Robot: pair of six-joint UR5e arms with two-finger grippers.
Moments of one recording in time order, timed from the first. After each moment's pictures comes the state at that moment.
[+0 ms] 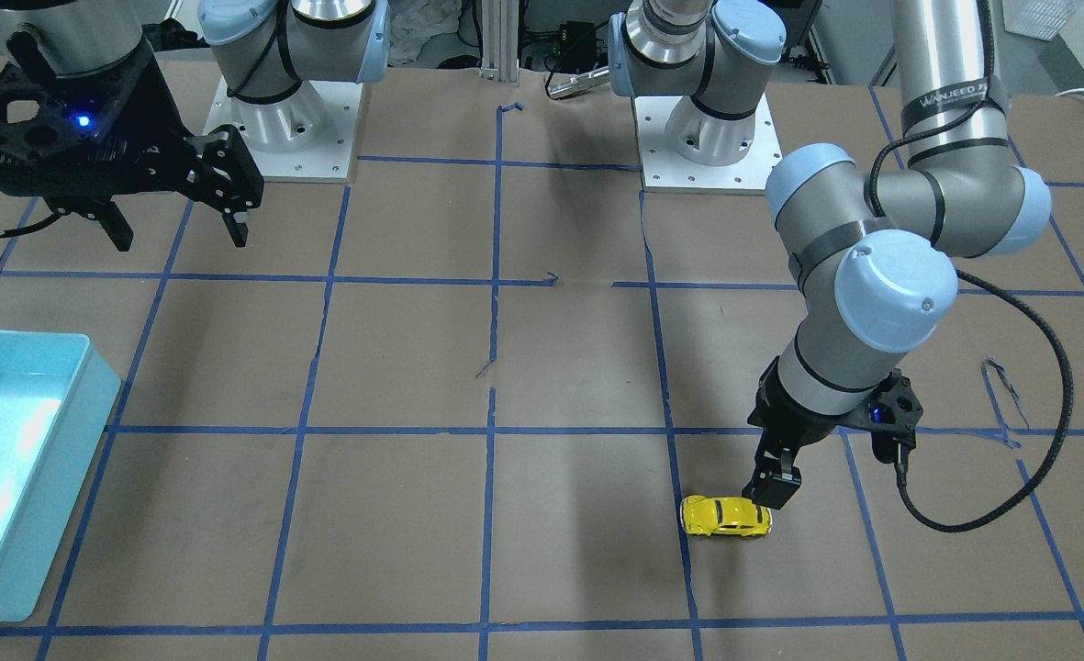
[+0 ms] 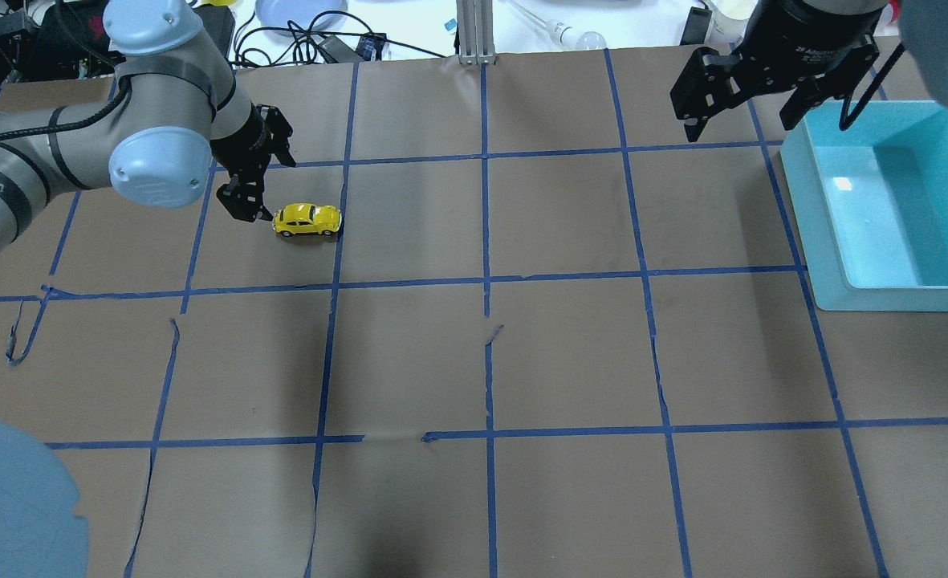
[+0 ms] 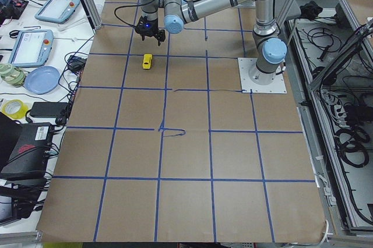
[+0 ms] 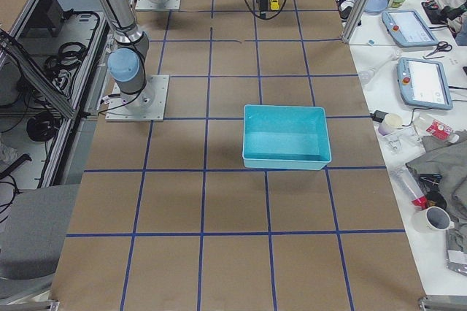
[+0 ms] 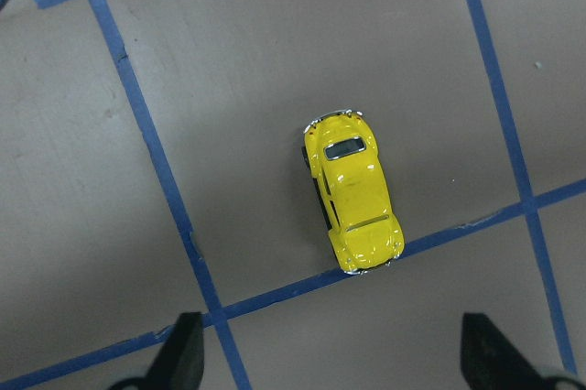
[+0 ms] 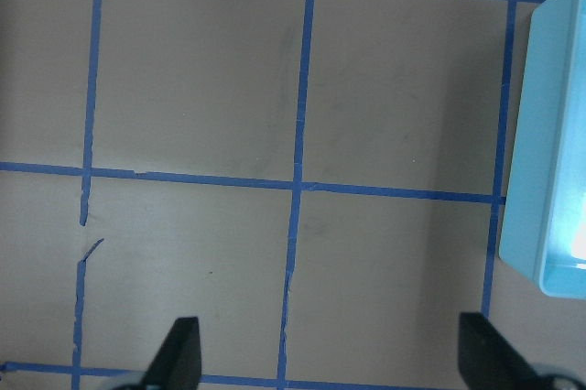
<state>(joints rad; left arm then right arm) -1.49 -1.96 -1.64 -1.02 1.57 -1.25 1.55 -1.56 1.50 -1.63 -1.58 -0.10</state>
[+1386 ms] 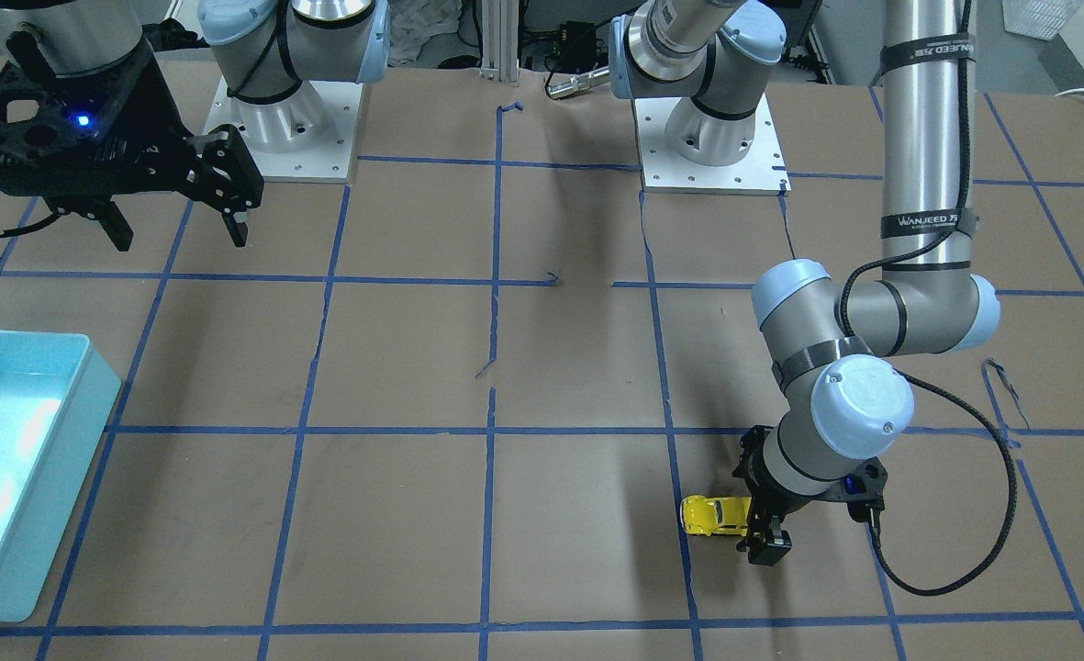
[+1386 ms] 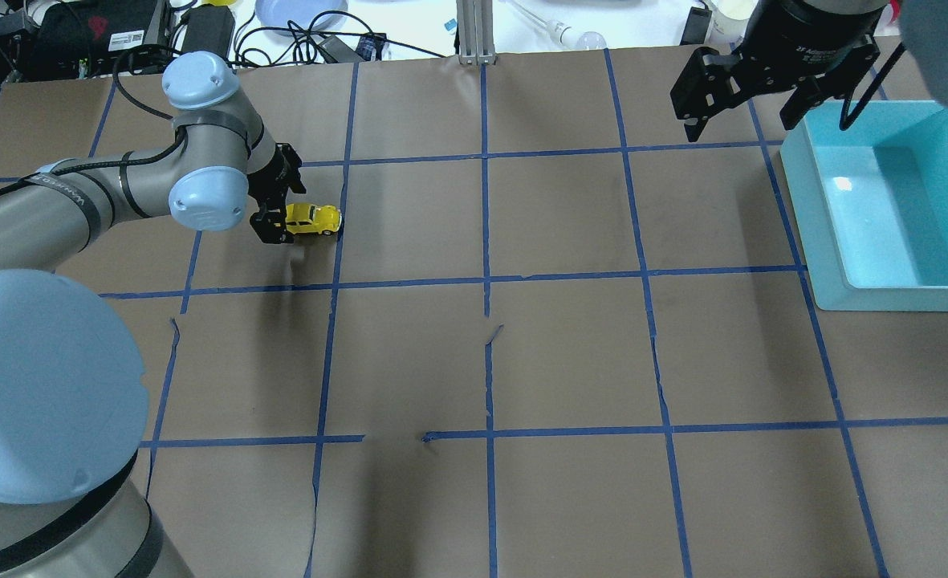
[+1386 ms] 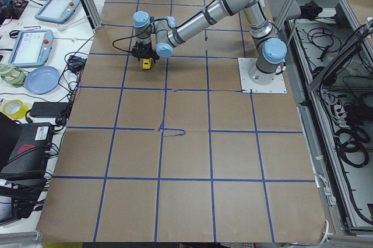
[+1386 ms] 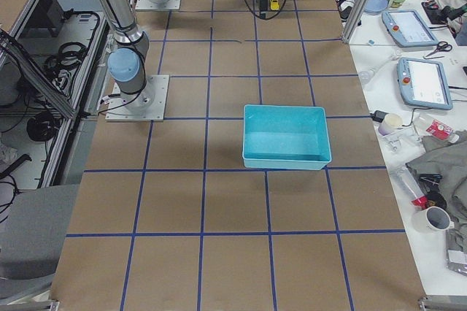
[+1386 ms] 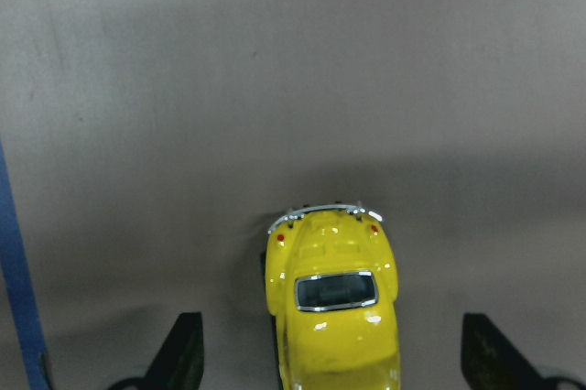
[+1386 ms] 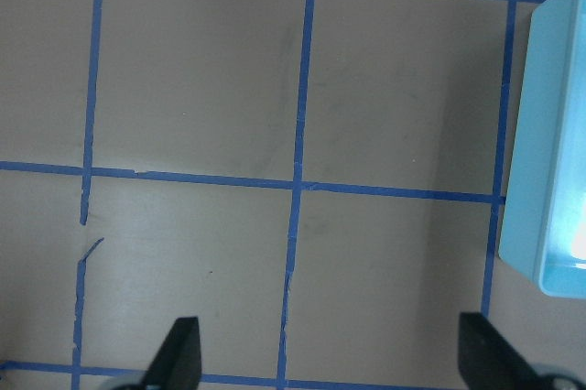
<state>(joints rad) -1.47 -2.16 -1.64 -0.87 1.56 -1.37 1.55 -1.56 1.50 -1.63 -1.58 -0.10</state>
